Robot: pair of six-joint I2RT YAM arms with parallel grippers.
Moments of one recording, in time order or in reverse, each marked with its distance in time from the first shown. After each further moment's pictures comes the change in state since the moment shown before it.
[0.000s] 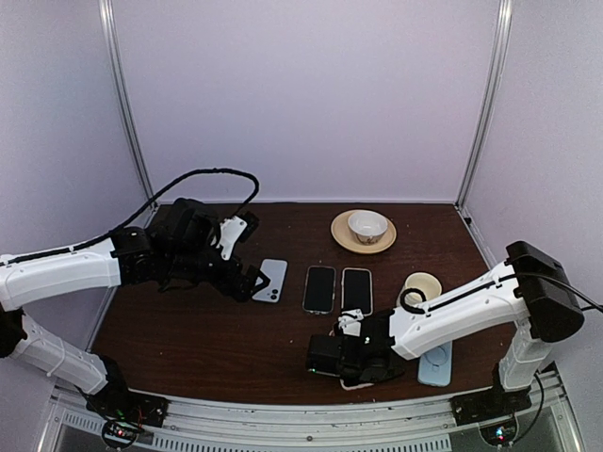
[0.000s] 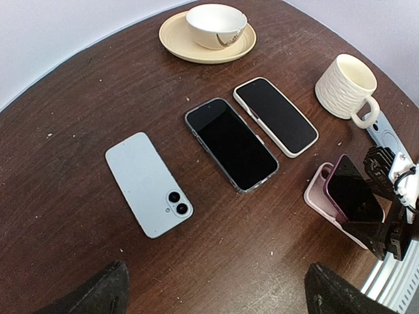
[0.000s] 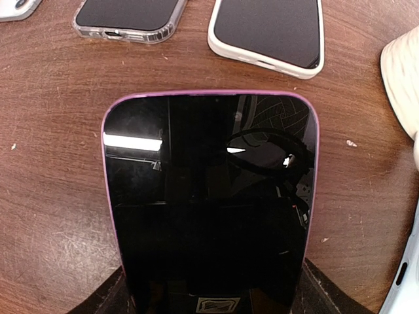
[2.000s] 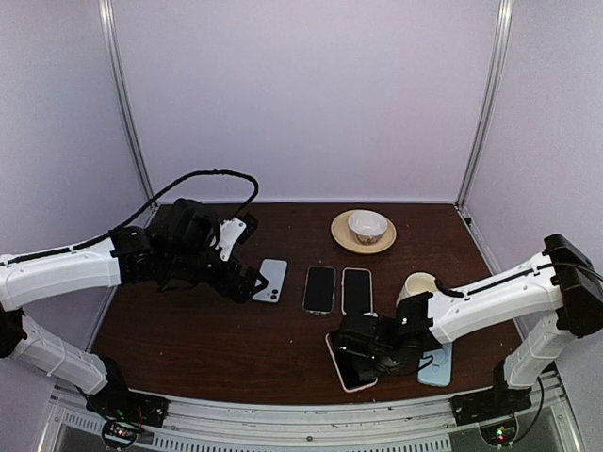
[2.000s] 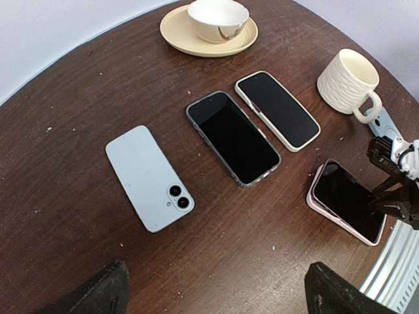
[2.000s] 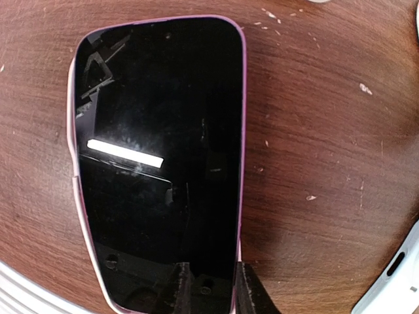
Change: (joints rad) left arm 0.006 0.000 0.000 -0.021 0.007 0.002; right arm -0.098 -0.195 -0.165 0.044 -0.317 -0.193
